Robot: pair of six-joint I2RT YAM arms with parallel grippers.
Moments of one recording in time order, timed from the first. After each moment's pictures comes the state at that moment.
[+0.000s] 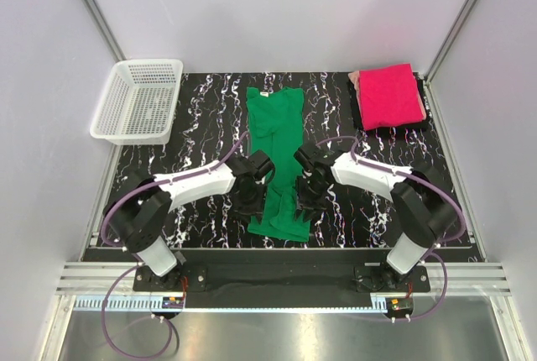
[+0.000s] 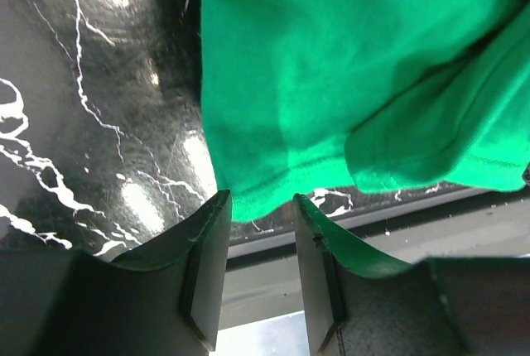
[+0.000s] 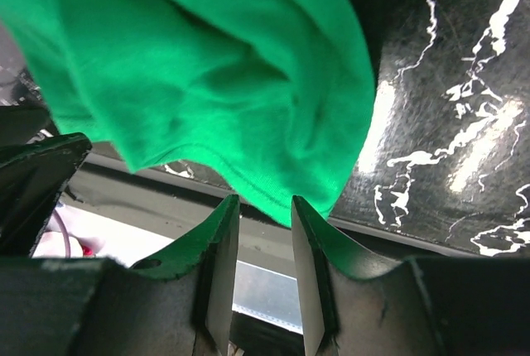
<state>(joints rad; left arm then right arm) -0.81 1.63 1.01 -0.78 0.12 -0.68 0.71 1.67 1.04 -0.76 -0.31 0.77</state>
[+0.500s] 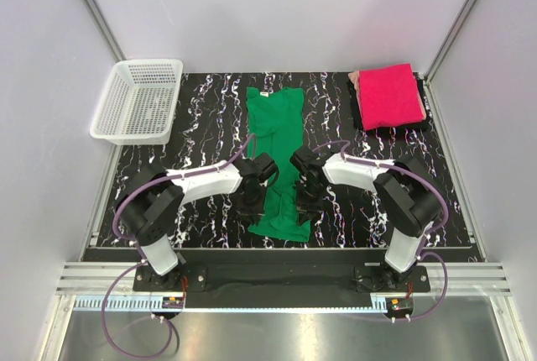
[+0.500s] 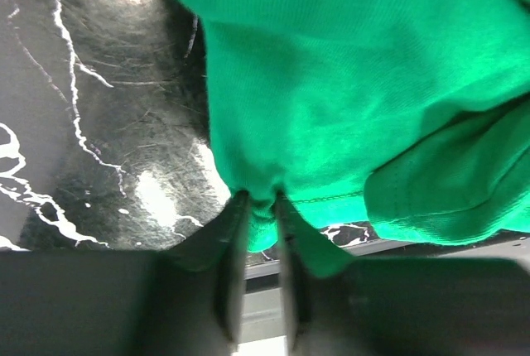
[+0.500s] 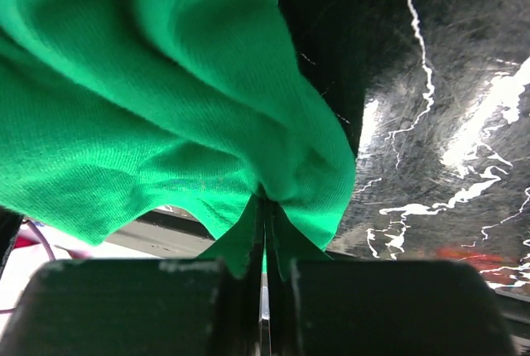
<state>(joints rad) -0.82 1.71 1.02 -0.75 0.09 -0.67 0.72 1.79 1.04 -0.72 -0.31 0.77</state>
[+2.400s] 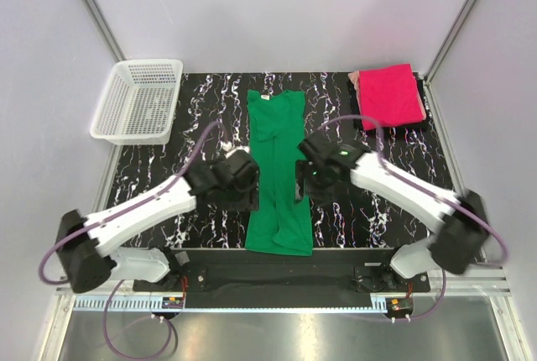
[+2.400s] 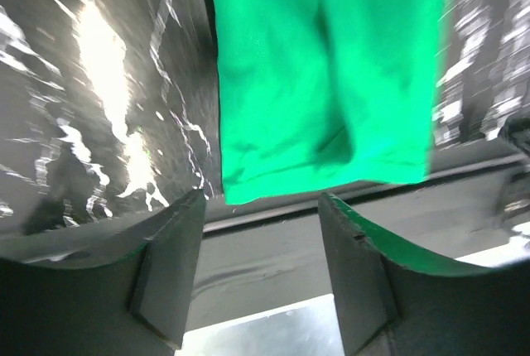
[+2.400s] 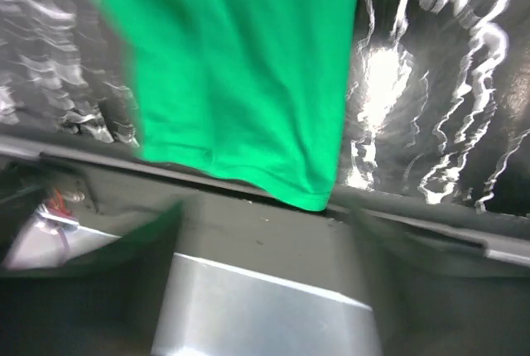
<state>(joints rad) -0.92 1.26 1.03 -0.92 -0.11 -0.84 0.78 1.48 1.19 -0.97 -0.07 0.81</state>
